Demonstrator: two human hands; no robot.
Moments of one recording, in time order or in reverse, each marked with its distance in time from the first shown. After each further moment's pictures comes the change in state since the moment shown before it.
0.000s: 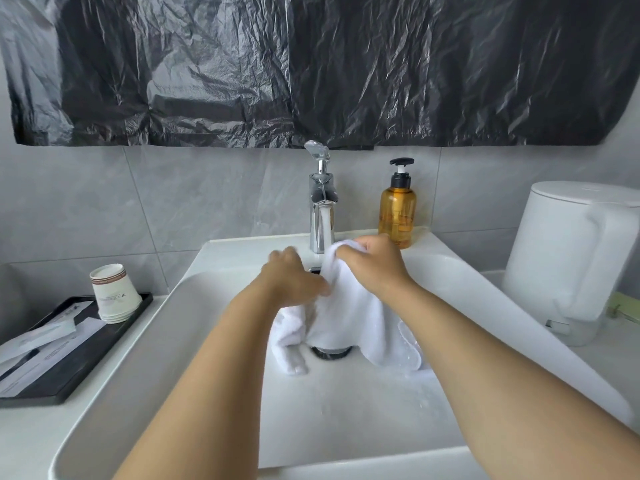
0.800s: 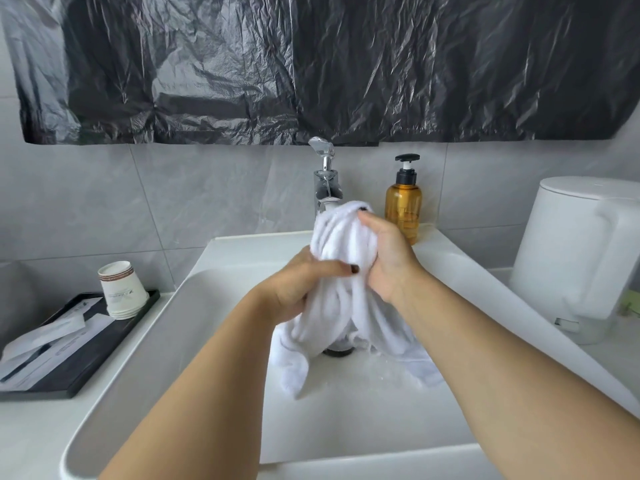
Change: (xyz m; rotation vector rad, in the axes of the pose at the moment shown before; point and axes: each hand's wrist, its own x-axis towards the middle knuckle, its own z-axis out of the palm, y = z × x) left_hand 0.009 -0.010 0.015 -0.834 -0.381 0.248; right_hand 0.005 -0.017 0.000 0.943 -0.051 0.439
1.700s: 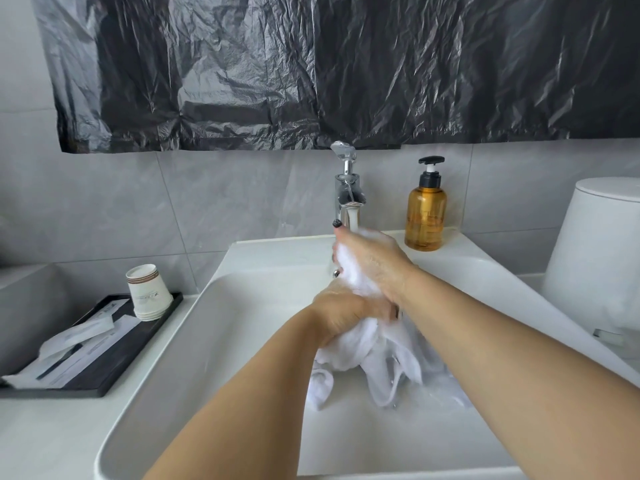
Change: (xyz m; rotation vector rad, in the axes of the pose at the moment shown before) left_hand -0.007 -0.016 0.026 0.204 0.114 -0.177; right_hand 0.000 0.010 0.026 -0.400 -0.076 -0.031
